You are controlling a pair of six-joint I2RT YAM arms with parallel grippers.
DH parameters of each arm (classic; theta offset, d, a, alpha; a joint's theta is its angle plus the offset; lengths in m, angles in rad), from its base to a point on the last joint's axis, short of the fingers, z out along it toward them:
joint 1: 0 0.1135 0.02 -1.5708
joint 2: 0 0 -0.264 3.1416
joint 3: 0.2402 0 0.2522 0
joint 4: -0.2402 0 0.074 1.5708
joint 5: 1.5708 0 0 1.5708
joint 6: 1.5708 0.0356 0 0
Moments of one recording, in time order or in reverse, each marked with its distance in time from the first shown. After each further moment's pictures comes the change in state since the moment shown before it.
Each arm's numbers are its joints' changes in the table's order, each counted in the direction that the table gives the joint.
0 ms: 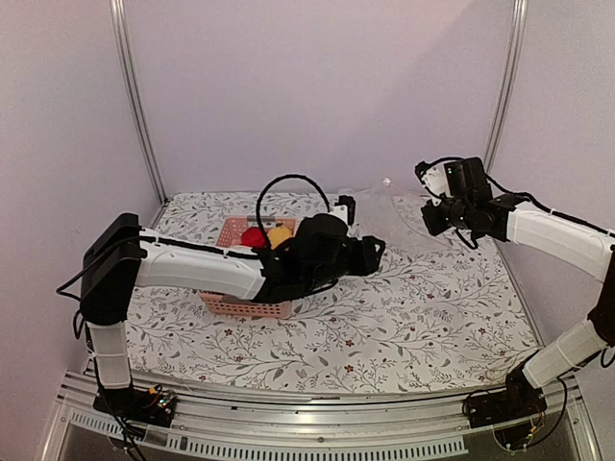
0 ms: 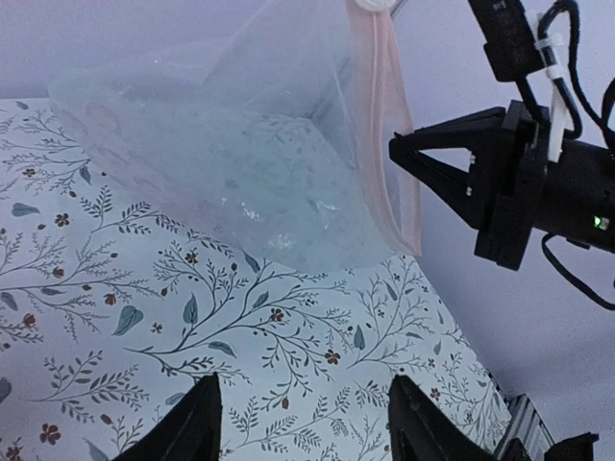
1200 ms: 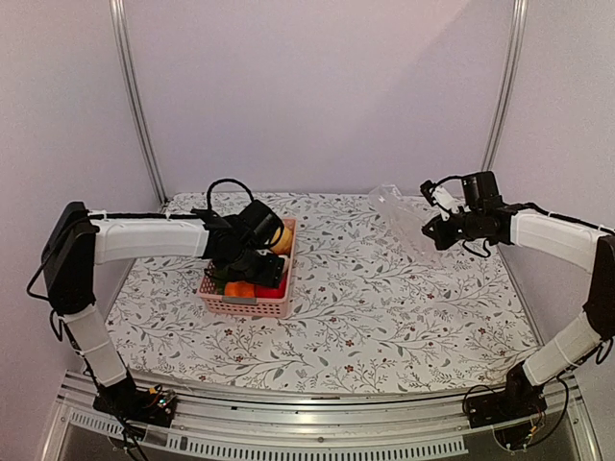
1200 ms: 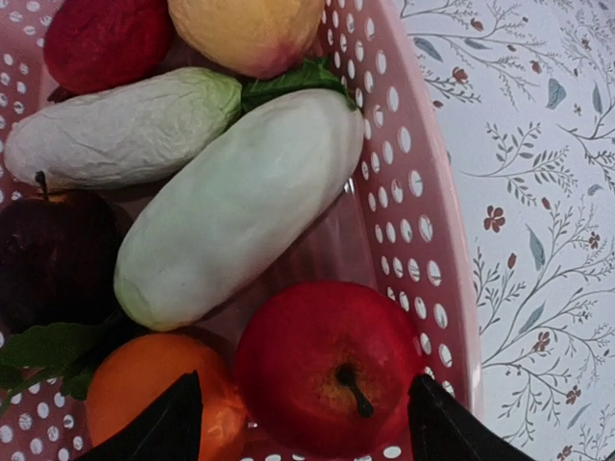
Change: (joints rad) left arm 0.328 -0.214 -0.134 -0.888 0.125 0.165; right arm -0.197 0.035 -0.098 0.027 -0.486 -0.052
